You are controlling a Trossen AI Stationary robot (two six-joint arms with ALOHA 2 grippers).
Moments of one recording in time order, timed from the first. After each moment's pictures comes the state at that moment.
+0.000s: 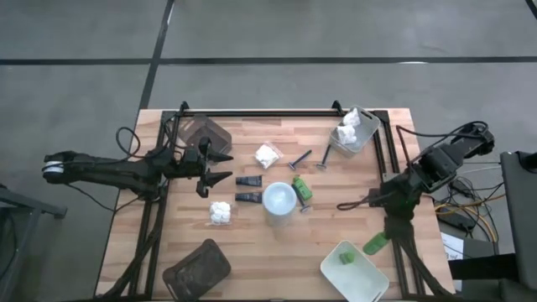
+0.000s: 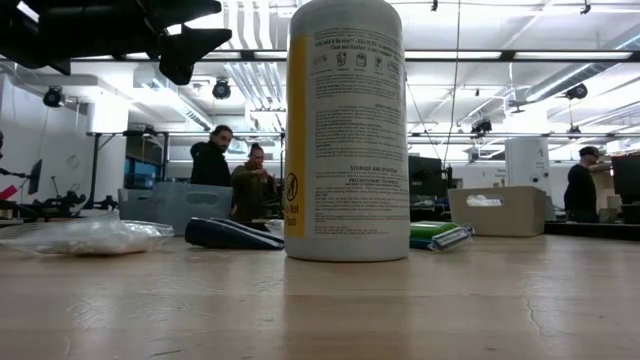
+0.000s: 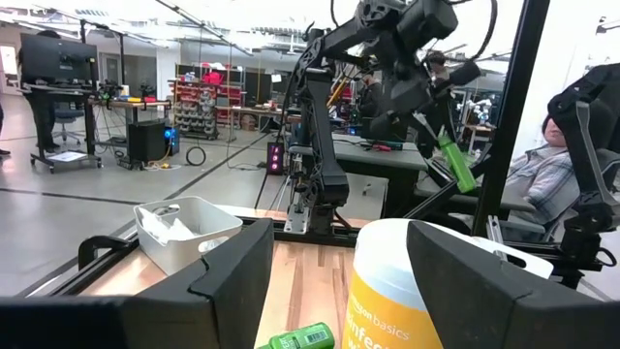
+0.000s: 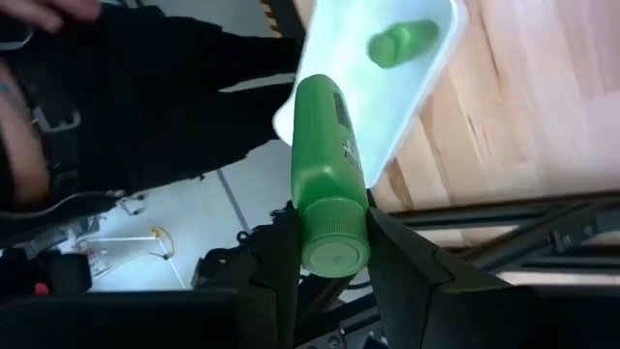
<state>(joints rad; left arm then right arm) 0.07 0.75 0.30 0.63 0.03 -0.11 0.55 1.06 1.29 -1.25 -0.47 1.18</state>
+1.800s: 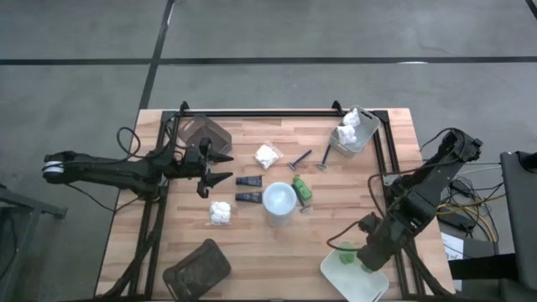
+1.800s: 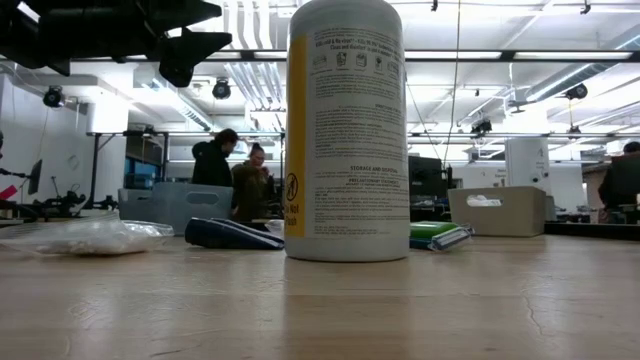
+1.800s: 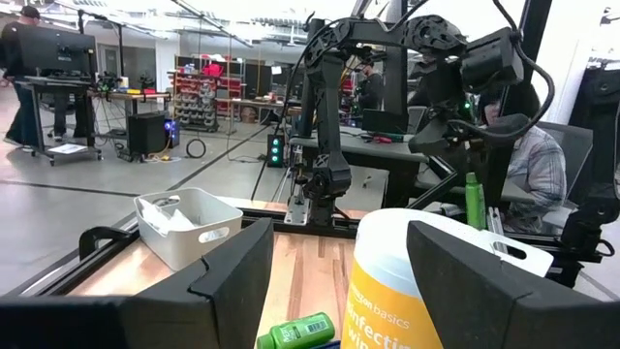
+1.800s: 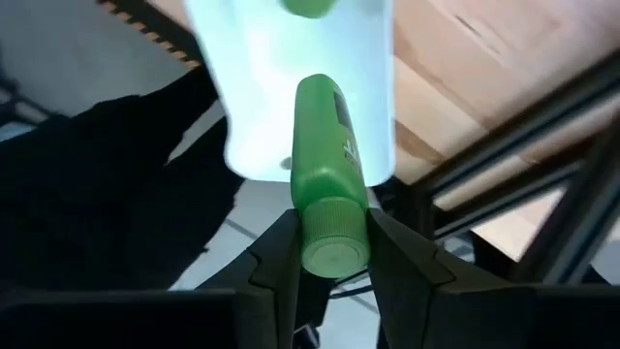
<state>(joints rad) 0.07 0.75 0.30 0.60 0.03 -0.11 0.79 1.31 1.22 -1.09 -0.37 1.86</state>
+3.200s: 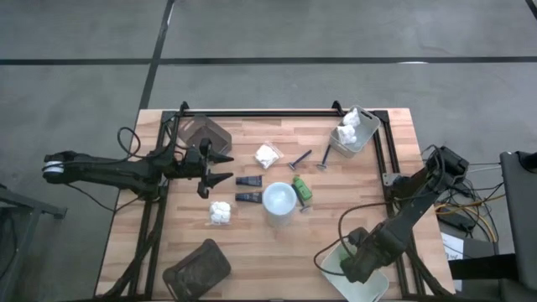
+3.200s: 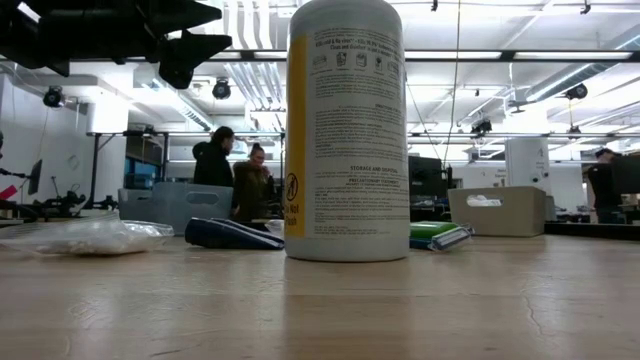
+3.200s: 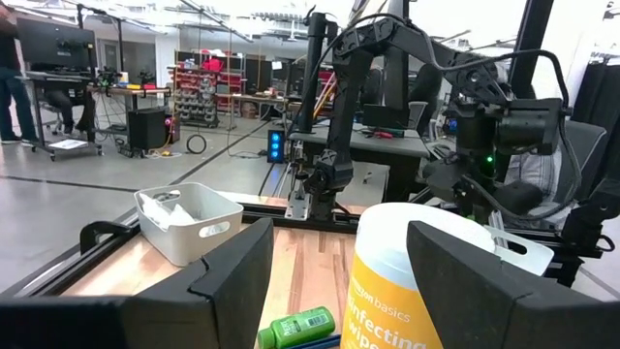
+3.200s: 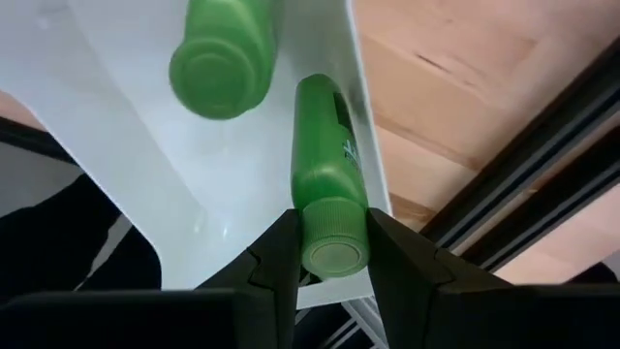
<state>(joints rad) 0.07 0.75 0.30 0.59 0.03 -0.11 0.82 1.61 1.22 -1.04 -0.31 1.99</state>
